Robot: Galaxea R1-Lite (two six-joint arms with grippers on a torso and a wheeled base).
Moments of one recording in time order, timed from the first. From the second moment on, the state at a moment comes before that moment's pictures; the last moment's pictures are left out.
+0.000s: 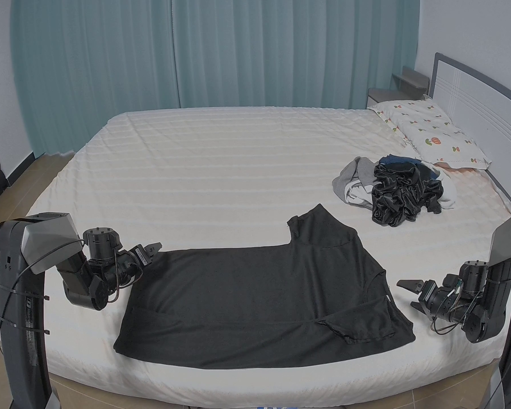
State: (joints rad) left arm 0.01 2.50 -0.94 -1.12 -0.17 -0.55; right arm -0.12 2.37 -0.27 -1.55 0.46 0.73
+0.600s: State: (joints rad) left arm 0.01 2.52 -0.94 -1.15 -0.16 -0.55; right arm -0.02 2.37 -0.45 -1.53 0.28 0.71
